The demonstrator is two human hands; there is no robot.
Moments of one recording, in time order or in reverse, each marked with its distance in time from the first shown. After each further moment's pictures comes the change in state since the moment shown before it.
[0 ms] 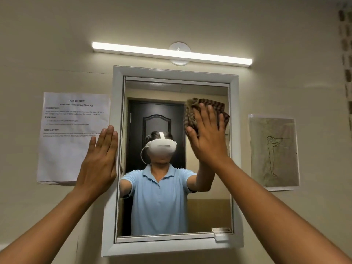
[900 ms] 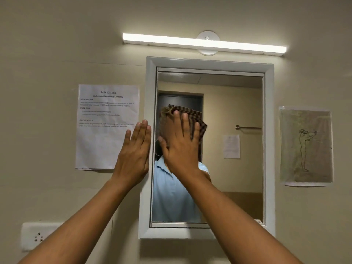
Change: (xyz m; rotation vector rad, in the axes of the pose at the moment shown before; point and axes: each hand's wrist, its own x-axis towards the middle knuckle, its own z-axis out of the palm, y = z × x) left_hand -0.011 -0.004 -0.004 -0.068 -0.049 0.036; right_hand -0.033 -0.172 0.034 0.064 -0.022 -0.043
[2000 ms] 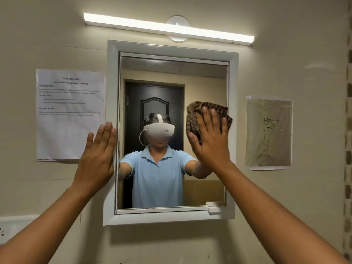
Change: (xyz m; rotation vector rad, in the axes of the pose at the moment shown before) left_hand -0.032 0.017 0.012 0.109 -0.007 -0.024; right_hand -0.047 0.180 -0.041 -0.122 -0.024 0.011
